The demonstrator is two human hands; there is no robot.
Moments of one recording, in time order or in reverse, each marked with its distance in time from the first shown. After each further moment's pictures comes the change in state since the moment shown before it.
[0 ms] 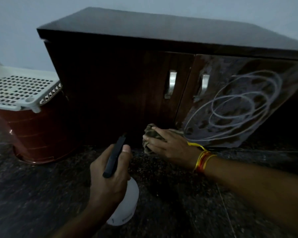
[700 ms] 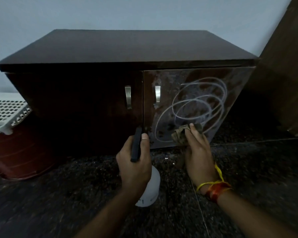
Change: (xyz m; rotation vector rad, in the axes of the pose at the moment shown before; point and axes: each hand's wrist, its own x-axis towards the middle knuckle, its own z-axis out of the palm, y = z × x) left_hand -0.010 0.060 0.128 -0.026 0.040 0.022; right_hand -0.100 -0.008 -0.089 0.389 0.137 1.274
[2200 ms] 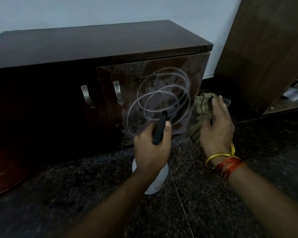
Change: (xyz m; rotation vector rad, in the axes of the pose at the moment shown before) left_hand -0.020 0.009 0.101 0.115 -0.298 0.145; right_hand 0.025 0.053 -0.096 0.162 0.408 0.244
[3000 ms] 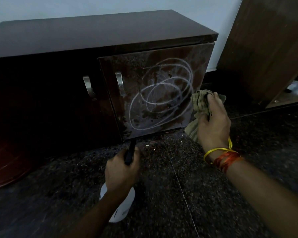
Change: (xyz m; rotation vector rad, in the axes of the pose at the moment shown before) left_hand -0.044 -0.084 -0.064 0.372 0.009 -0.209; right_hand -0.013 -0.006 0.008 -0.003 -0.067 0.025
